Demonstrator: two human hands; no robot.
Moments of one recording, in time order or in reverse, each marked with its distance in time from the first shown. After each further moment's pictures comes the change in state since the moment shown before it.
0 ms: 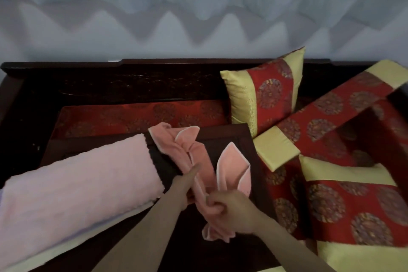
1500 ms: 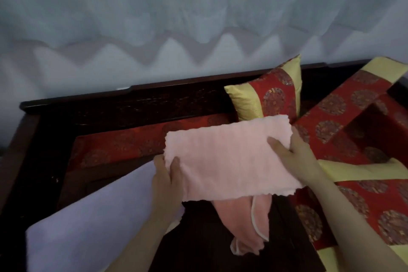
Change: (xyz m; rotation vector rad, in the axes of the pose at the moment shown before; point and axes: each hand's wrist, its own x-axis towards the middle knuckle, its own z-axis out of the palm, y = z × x) left_hand -0.069 0.060 -0.061 0.414 0.309 0.978; right_hand 0.007 -0.031 -0.130 0.203 0.715 0.415
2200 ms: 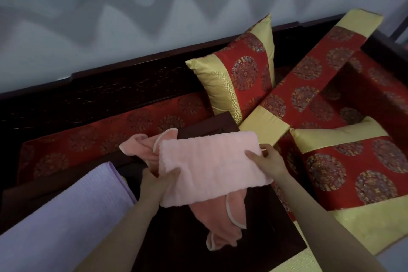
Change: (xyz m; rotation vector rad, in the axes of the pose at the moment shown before) left_hand 0.037 -0.078 0.090 0.099 -0.303 -0.579; right_hand 0.029 0.182 0.058 0.069 -0.011 0.535
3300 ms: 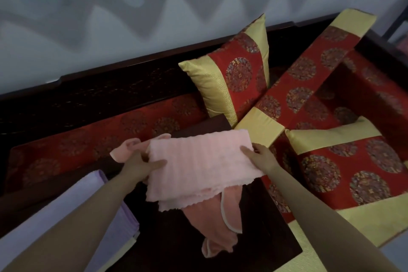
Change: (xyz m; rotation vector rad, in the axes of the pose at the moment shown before) left_hand 0.057 0.041 -0.028 0.290 -0.198 0.196; right_hand 0.030 -0.003 0.000 -0.042 -0.118 -0.055
